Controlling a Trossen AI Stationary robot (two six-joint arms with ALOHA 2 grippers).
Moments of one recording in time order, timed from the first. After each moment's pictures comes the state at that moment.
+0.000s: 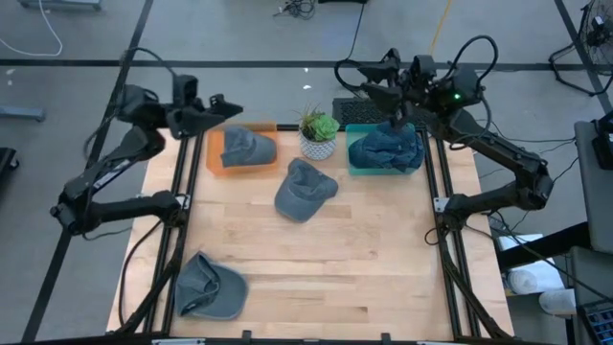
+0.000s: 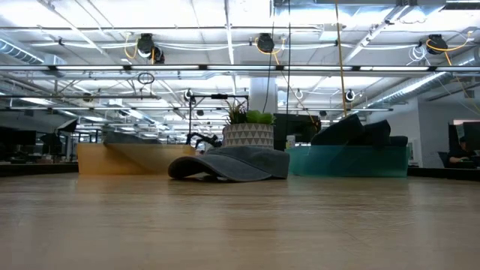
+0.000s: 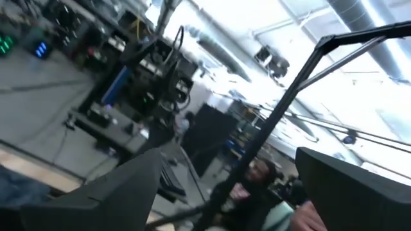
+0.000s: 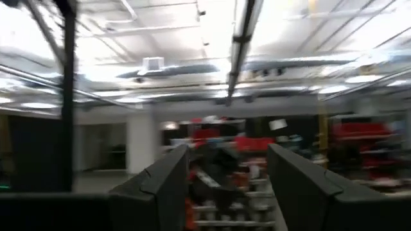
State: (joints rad) left arm 0.79 0.94 1.01 0.44 0.93 -1.02; right arm -0.61 1.27 1.32 0.55 -0.61 0.40
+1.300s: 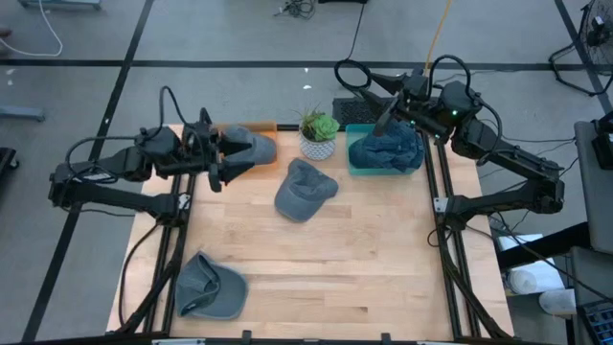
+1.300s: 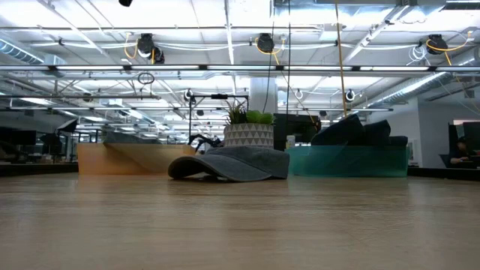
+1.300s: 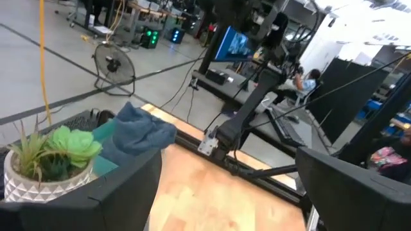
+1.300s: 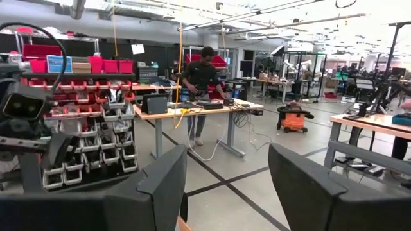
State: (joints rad) left arm 0.11 0.83 1.01 -0.25 -0.07 -0.43; right arm -0.40 1.12 1.32 -0.05 0.16 -0.04
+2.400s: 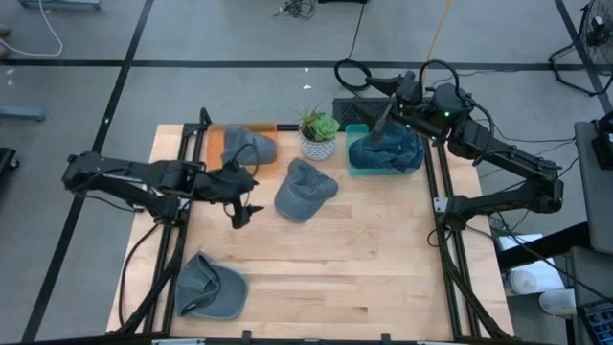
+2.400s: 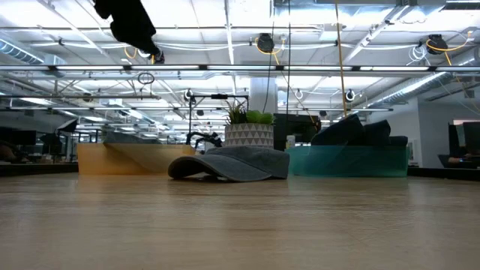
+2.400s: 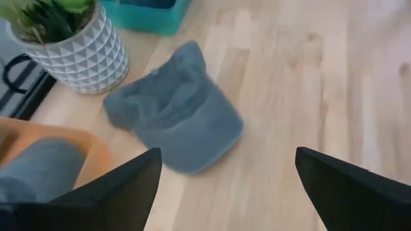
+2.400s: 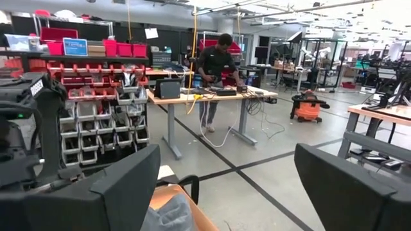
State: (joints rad) left arm -0.11 1.08 1.02 -0.72 -0.25 -0.26; right arm -0.40 1.13 1.30 -0.09 0.10 -0.04
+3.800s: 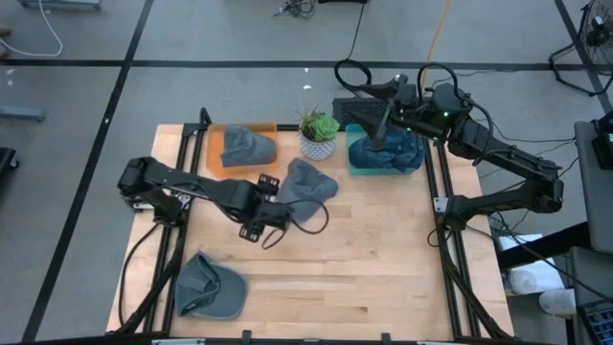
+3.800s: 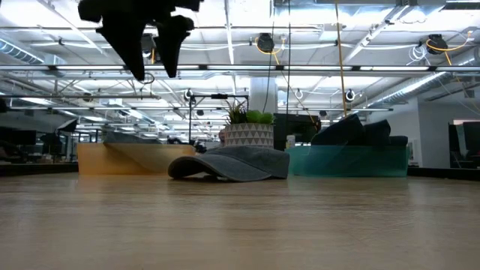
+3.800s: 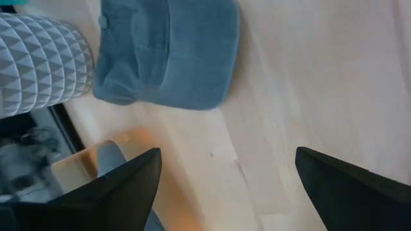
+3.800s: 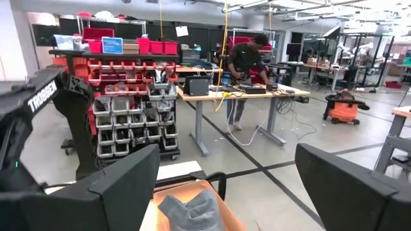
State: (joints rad) left arm -0.19 1.68 1.51 -1.31 -0.34 0.19; right arm -0.40 1.13 1.30 -0.10 -0.03 -0.02
